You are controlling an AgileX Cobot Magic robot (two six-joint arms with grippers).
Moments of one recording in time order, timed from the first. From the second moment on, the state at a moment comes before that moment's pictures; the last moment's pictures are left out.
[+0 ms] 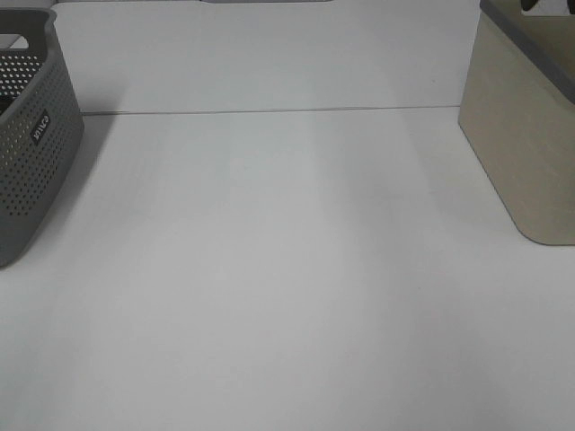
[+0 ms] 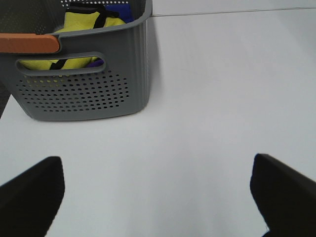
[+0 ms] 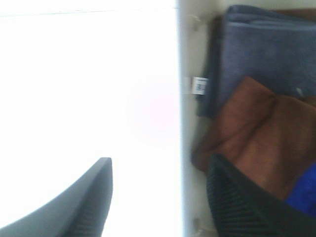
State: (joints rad) left arm 0.02 0.00 -0.50 -0.06 1.05 0.04; right arm 0.04 1.99 -2.08 0.12 1.22 -0.04
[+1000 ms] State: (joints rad) left arm 0.02 0.00 -0.50 -0.06 1.05 0.04; right arm 0.19 1.20 -1.03 0.07 1.22 0.04
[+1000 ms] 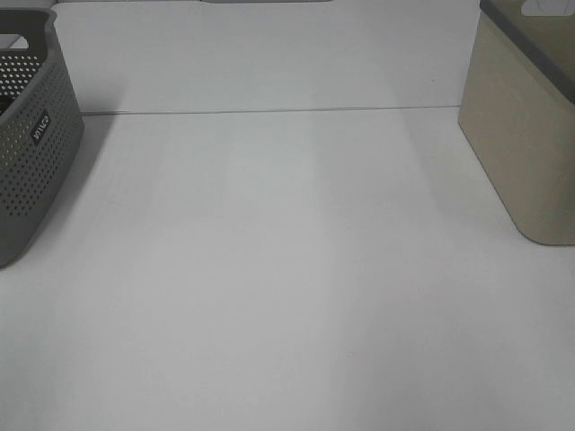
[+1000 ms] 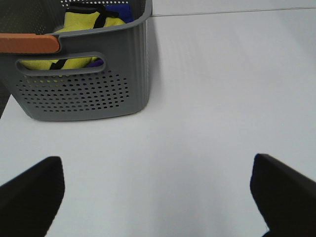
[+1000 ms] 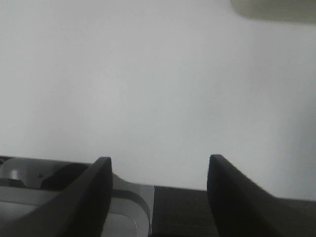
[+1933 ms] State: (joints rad) left arm 0.02 0.00 -0.50 -0.06 1.05 0.04; right arm 0.19 0.11 -0.52 0.01 1.07 -0.02
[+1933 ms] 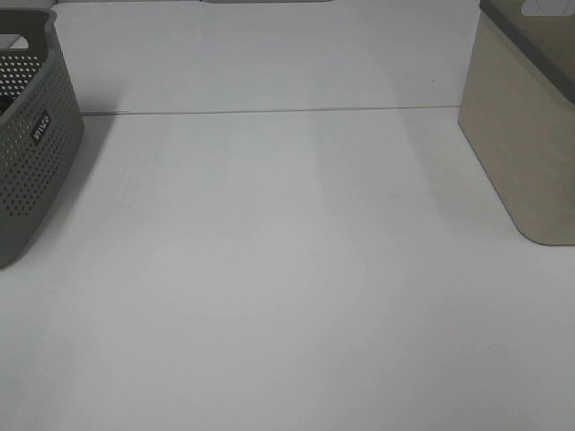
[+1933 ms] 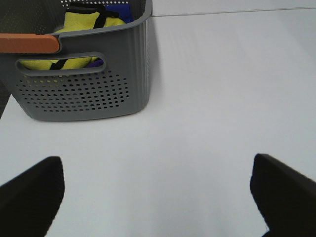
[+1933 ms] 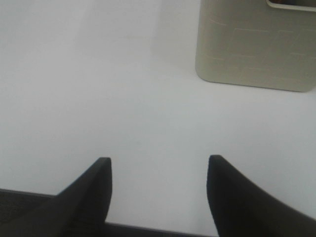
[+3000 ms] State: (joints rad) left arm 0.02 0.00 -0.50 -0.06 1.05 0.04; right arm 0.16 0.10 -0.51 0.05 1.06 -0.06
